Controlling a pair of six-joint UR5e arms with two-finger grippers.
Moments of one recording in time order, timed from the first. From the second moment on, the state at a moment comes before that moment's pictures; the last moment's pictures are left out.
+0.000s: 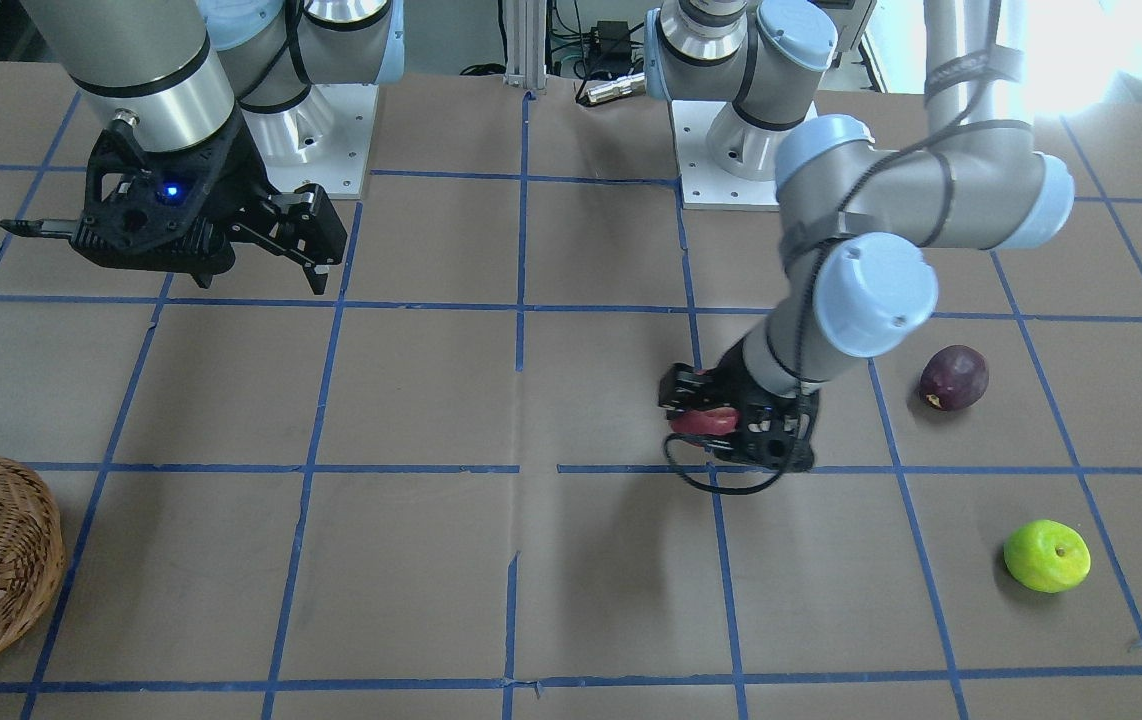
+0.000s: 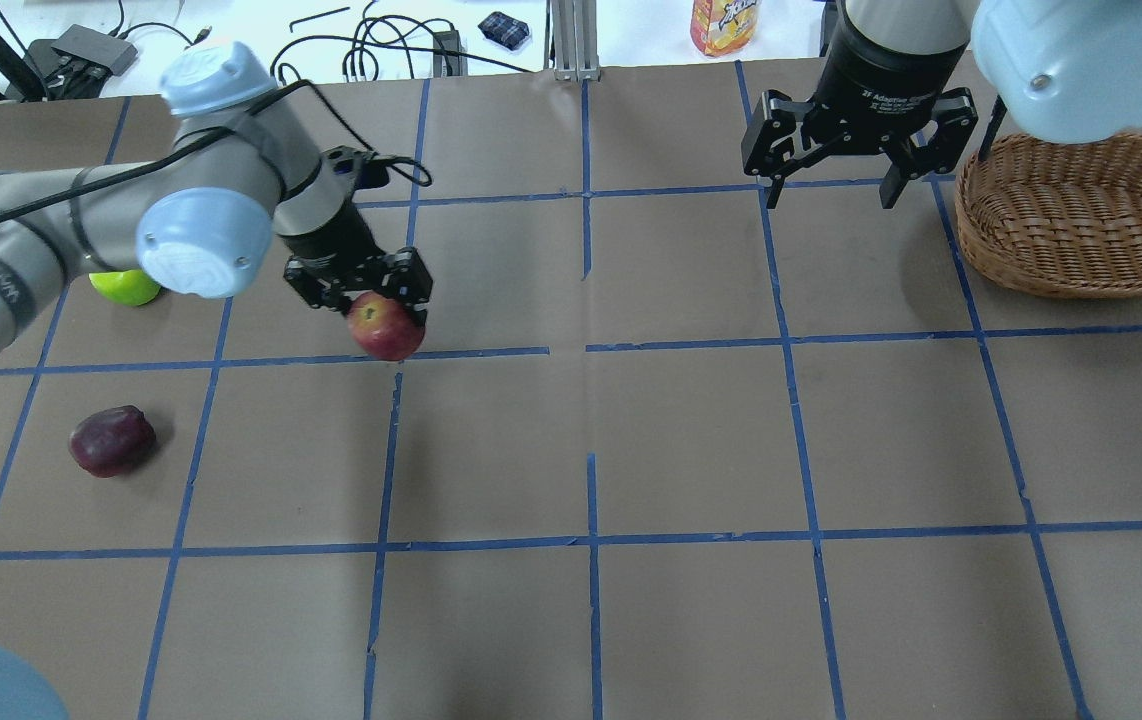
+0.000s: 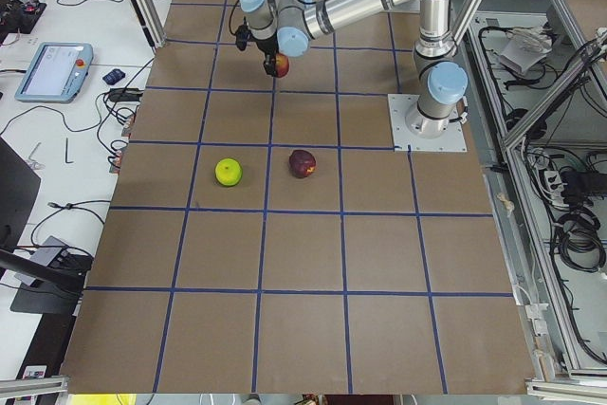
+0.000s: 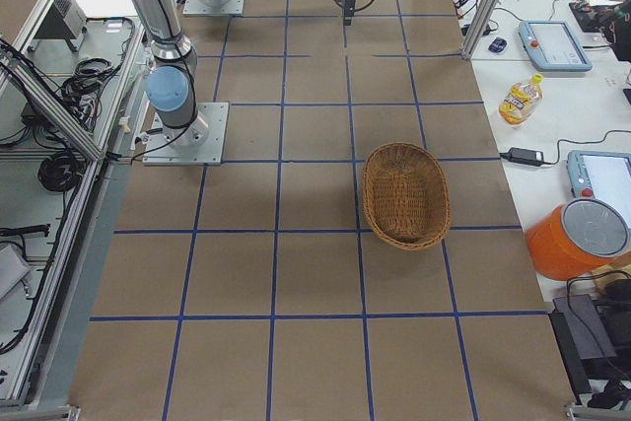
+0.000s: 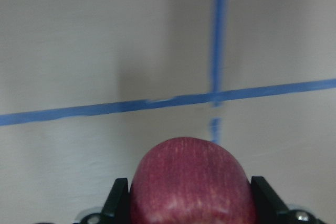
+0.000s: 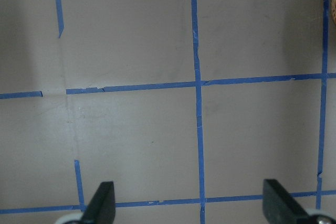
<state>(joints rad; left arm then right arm) -1.63 -1.89 -1.69 -1.26 1.42 0.05 1.64 -1.49 1.47 -1.57 -1.57 0.12</state>
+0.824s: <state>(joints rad) -1.97 -2.12 -1.64 -0.92 1.38 -0.39 1.62 -1.47 1.46 -1.56 -1.57 0.12</state>
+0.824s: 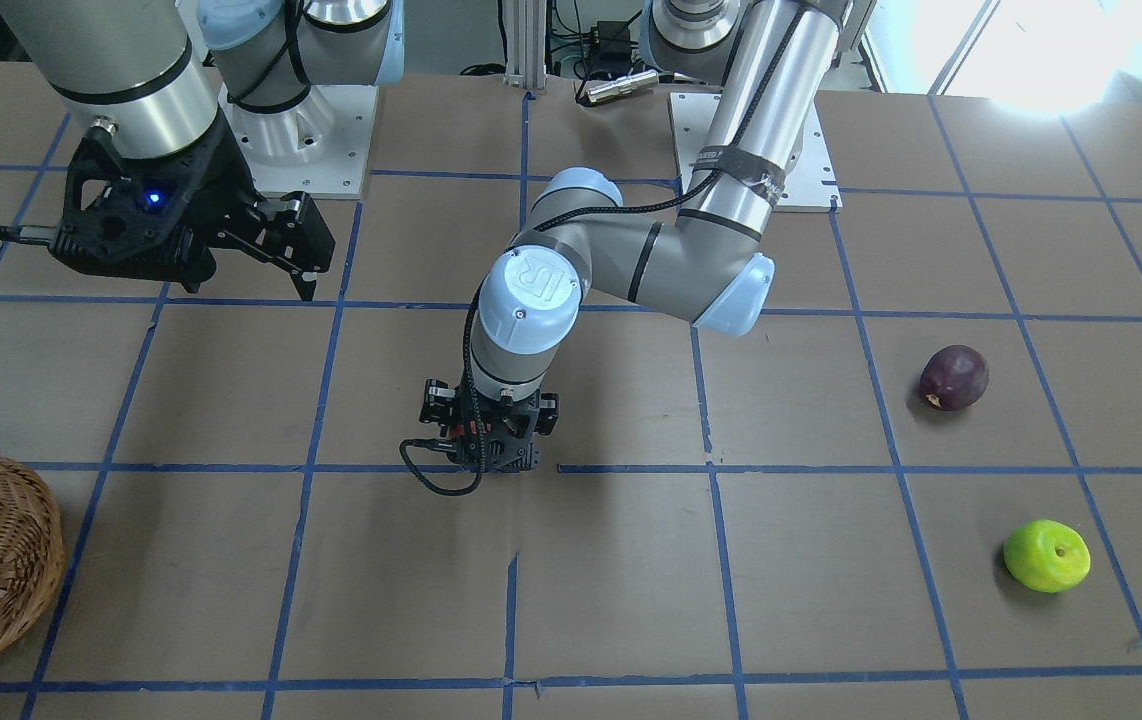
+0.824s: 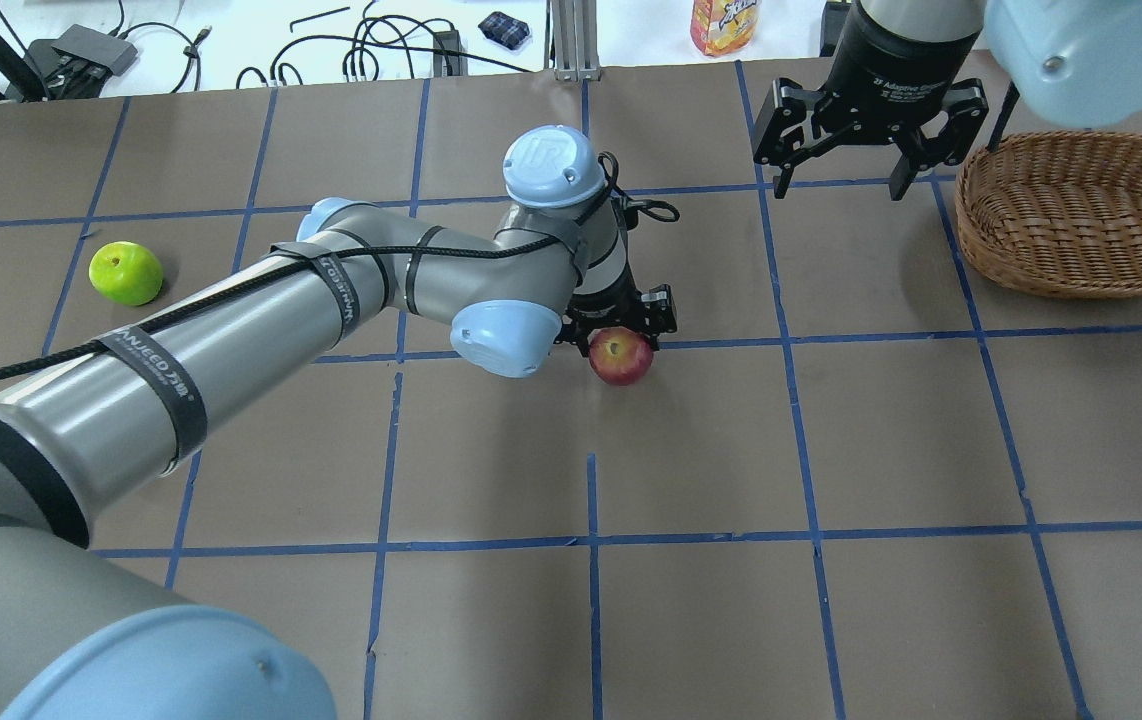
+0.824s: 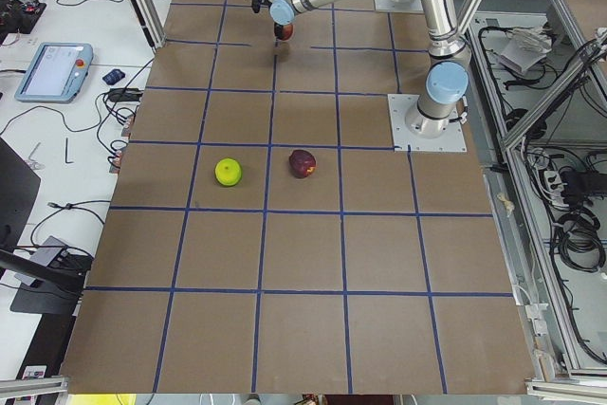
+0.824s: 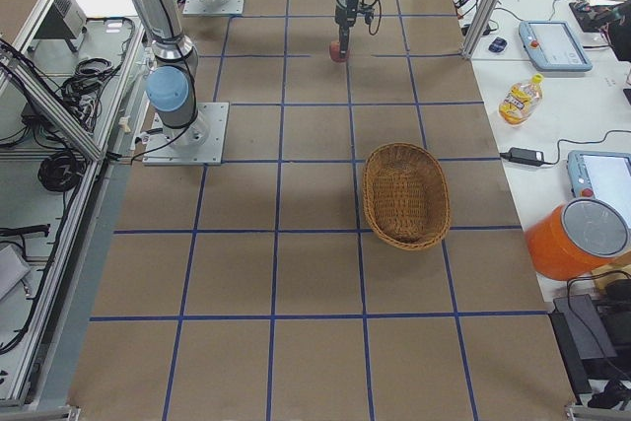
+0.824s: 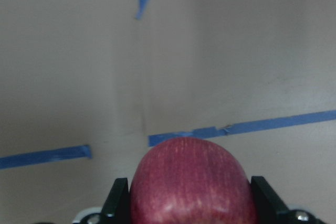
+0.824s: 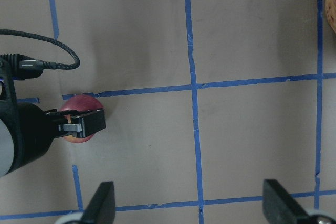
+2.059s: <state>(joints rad) -1.32 -1.81 -1.79 -1.21 1.62 0.65 1.87 -1.17 1.50 -1.92 -1.59 0.39</state>
